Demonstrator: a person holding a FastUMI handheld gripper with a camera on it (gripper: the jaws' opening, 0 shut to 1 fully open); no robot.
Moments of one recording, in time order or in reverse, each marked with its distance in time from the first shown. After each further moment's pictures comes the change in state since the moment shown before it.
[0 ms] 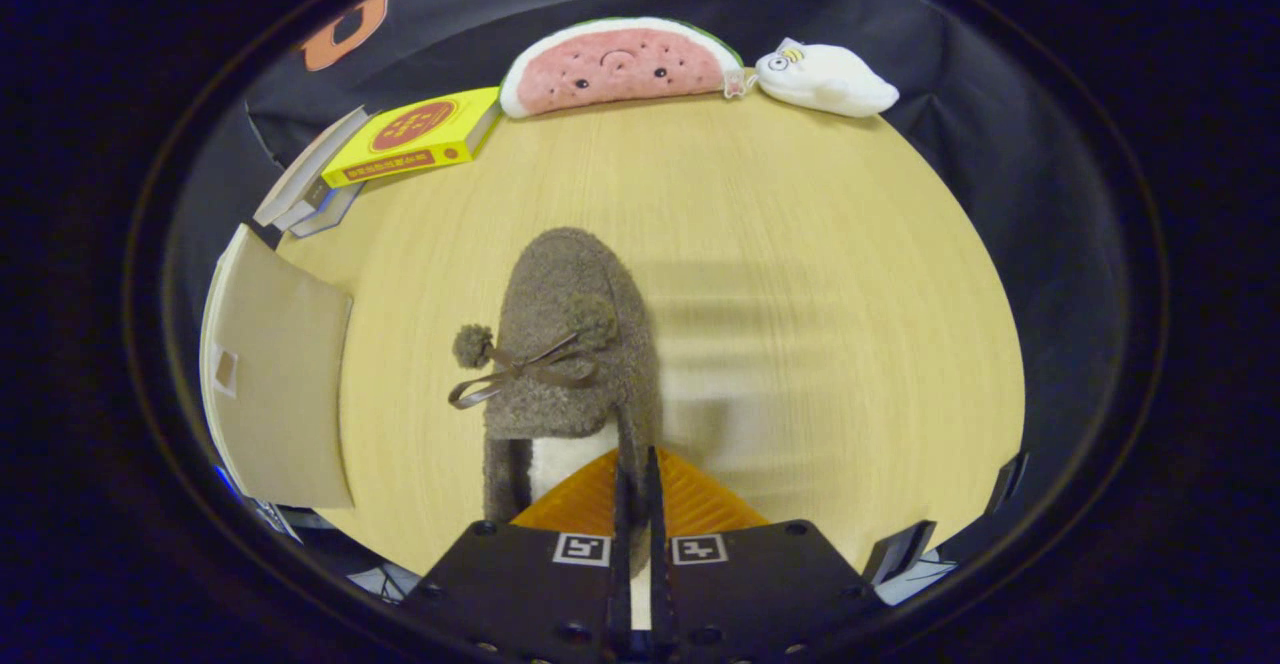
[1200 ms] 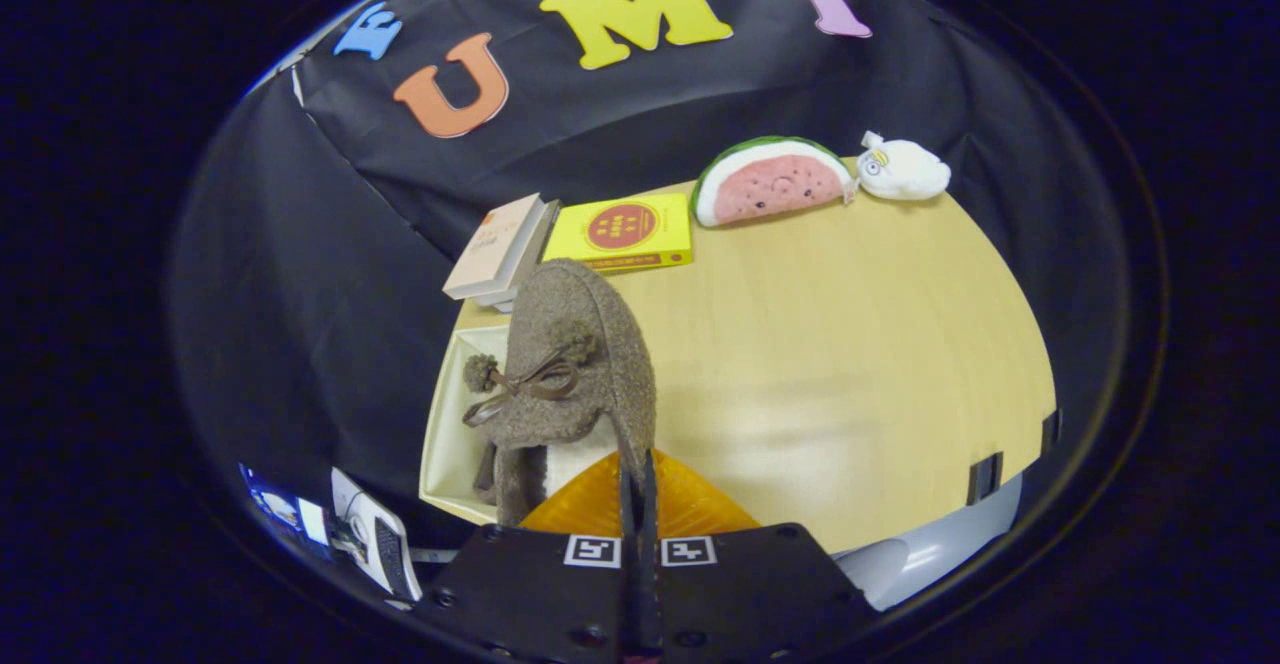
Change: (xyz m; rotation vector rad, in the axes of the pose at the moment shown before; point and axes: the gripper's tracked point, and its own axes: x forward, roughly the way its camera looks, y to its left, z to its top) arm -0.207 0.219 0.009 0.054 -0.189 0.290
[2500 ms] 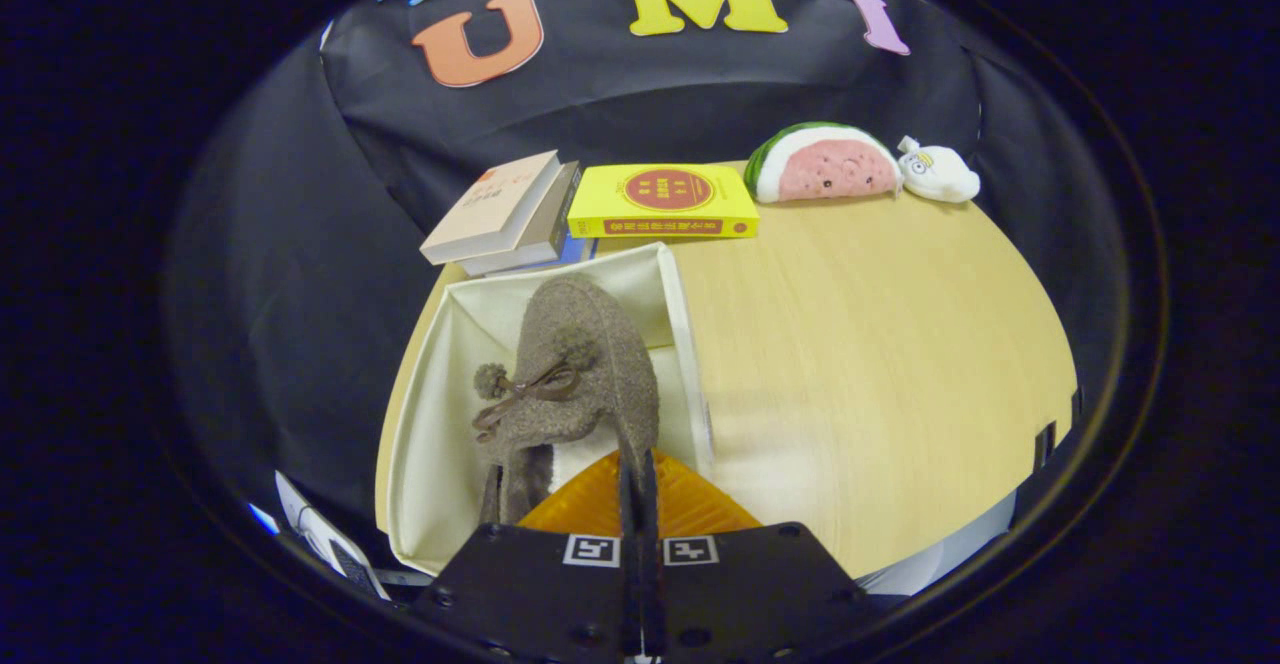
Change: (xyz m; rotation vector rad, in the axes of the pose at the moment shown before) arm 0.136 0.086 -0.047 -0.038 -0.077 -0.156
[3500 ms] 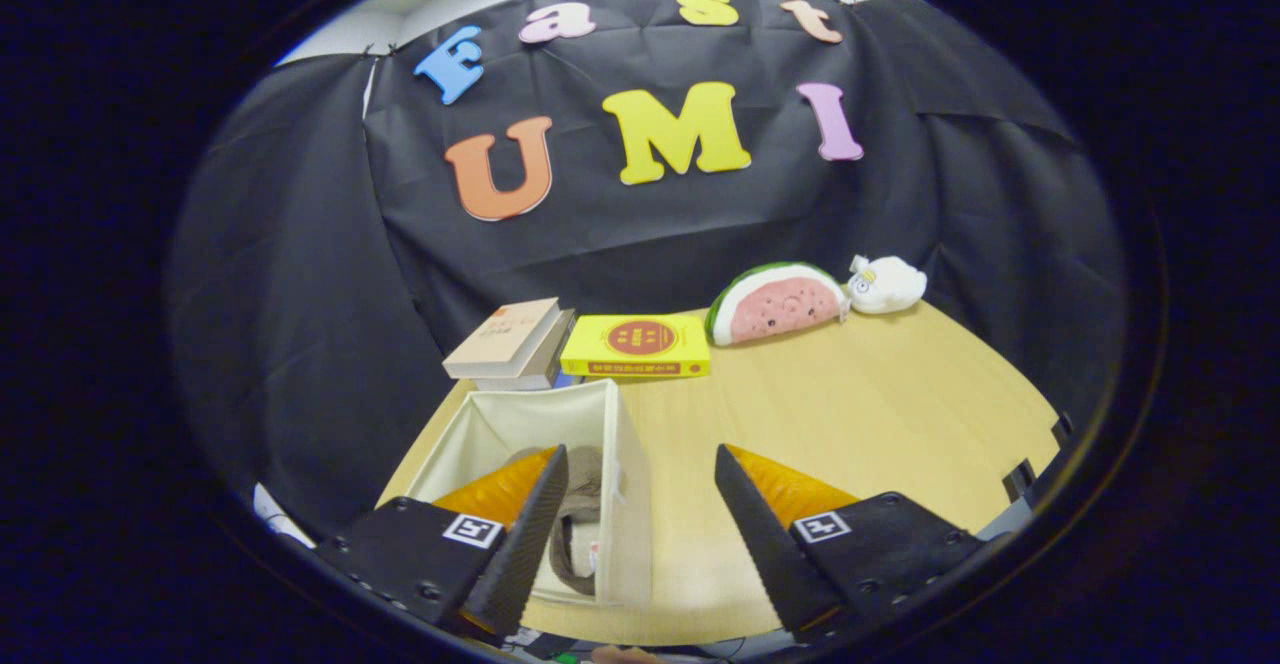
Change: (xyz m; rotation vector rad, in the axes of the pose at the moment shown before) arm -0.105 -0.070 0.033 -0.023 -0.531 0.012
